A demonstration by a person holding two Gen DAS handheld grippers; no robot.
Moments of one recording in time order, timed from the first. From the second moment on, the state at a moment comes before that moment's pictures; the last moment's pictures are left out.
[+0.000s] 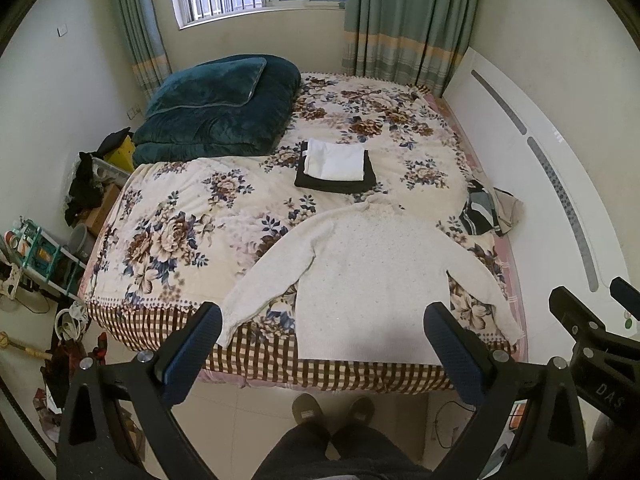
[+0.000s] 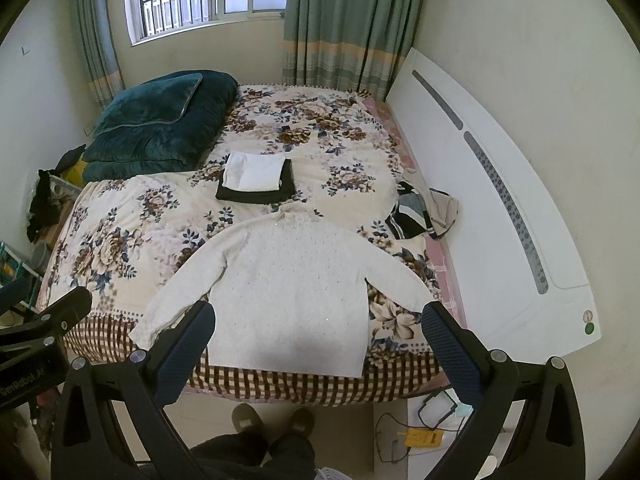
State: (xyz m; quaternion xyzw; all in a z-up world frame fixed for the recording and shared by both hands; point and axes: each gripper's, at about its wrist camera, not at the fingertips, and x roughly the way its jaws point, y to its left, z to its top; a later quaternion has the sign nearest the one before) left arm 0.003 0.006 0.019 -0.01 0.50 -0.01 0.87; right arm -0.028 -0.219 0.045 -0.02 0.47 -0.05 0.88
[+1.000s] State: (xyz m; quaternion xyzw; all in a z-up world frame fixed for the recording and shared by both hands) left arm -0.001 0.006 0.022 -0.01 0.50 -0.01 0.87; right arm -0.007 -0.211 0.089 -0.02 0.46 -0.05 0.89
